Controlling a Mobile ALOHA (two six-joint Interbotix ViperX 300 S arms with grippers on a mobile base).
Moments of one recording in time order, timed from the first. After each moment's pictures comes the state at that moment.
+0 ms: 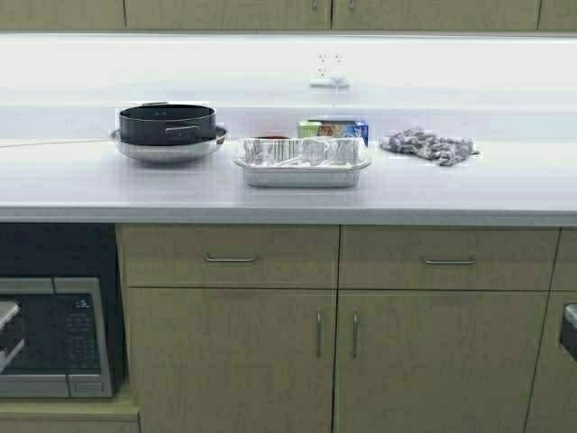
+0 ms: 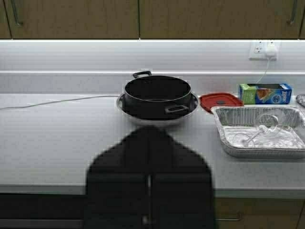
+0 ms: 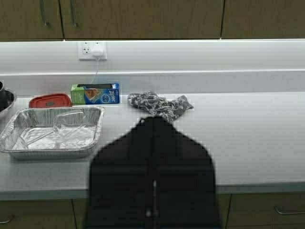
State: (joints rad) left arm 0.00 -0.96 1.17 0.00 -0.29 0.00; right arm 0.00 -0.96 1.17 0.00 -0.29 0.00
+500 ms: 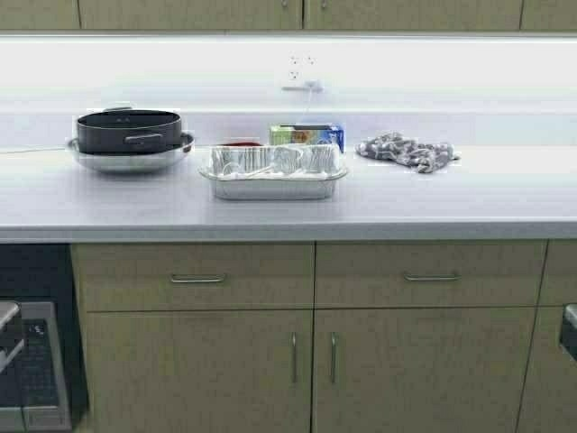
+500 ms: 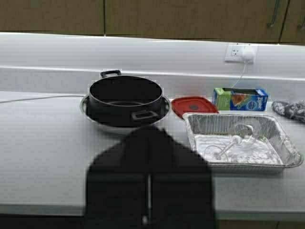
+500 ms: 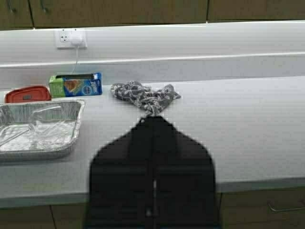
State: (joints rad) left arm -0.01 -0.96 1.20 0.00 -0.32 -0.07; right arm 0.01 -1.01 1.21 0.00 -0.23 0.02
